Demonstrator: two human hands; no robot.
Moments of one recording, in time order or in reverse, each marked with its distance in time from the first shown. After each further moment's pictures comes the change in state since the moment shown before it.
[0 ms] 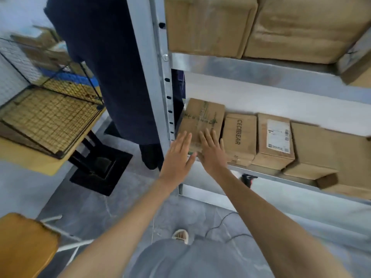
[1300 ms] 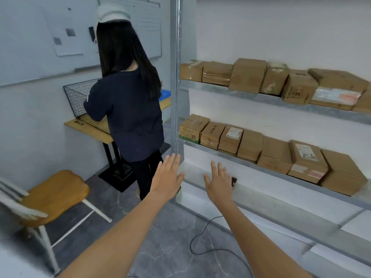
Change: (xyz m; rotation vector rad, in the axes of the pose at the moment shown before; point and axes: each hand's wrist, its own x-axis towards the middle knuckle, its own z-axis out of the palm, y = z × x) left_hand -0.395 0.270 -0.016 0.423 0.100 -0.250; right_hand -0.485 0.045 -0.083 0.202 0.138 0.006
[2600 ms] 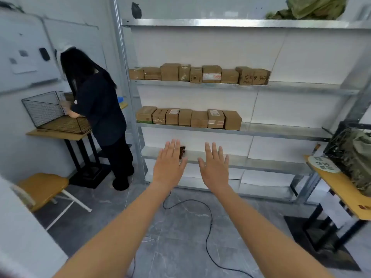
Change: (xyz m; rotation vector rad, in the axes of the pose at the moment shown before) left_hand -0.460 0.181 -0.115 -0.166 0.134 0.324; right_hand -0.522 0.024 -0.128 -0.103 0.353 0.142
